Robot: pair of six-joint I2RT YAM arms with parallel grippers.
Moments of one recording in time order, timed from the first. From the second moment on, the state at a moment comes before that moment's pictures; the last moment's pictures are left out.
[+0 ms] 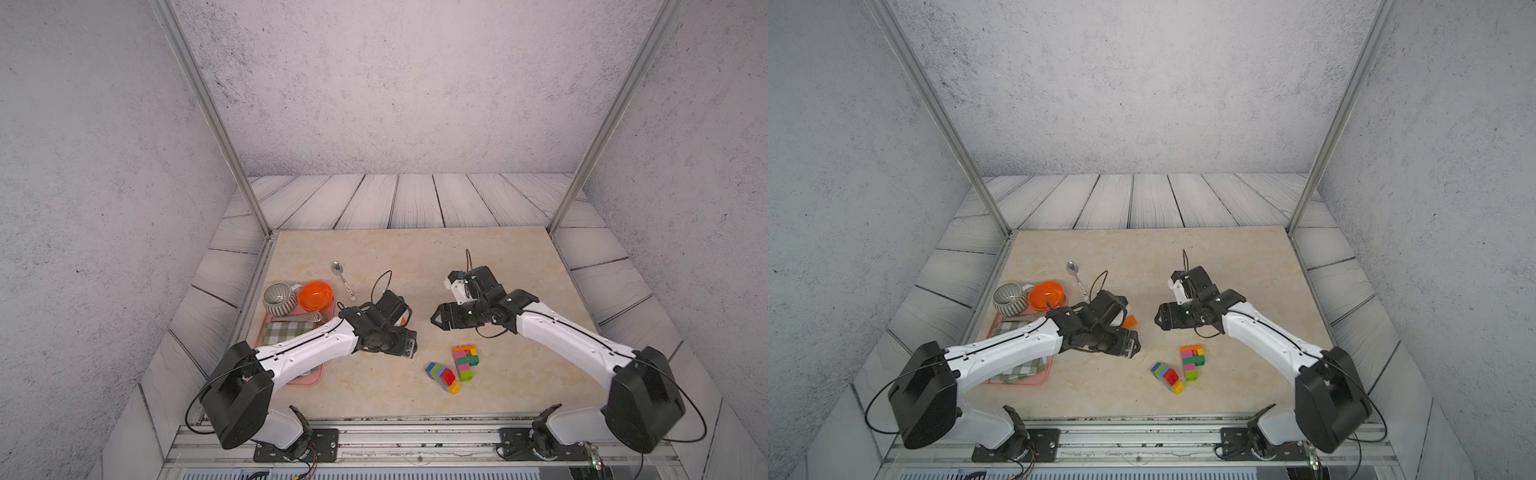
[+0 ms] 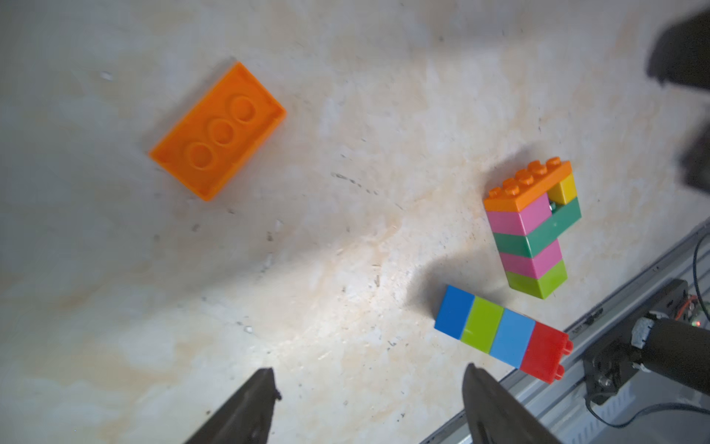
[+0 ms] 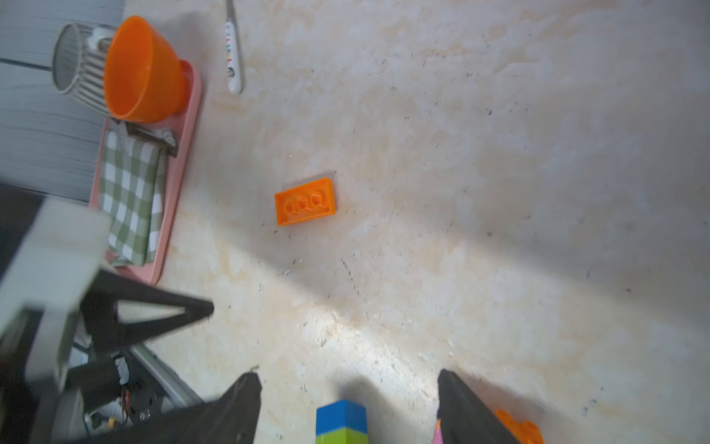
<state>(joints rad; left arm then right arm) -0.80 1.43 0.96 -0.61 0.14 -0.56 0.59 1.30 0.93 -0.54 -0.30 0.38</state>
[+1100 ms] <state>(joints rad) -1.09 1.70 1.21 -0.70 0.26 -0.43 0.60 0.74 0.54 -0.57 -0.03 0.63</state>
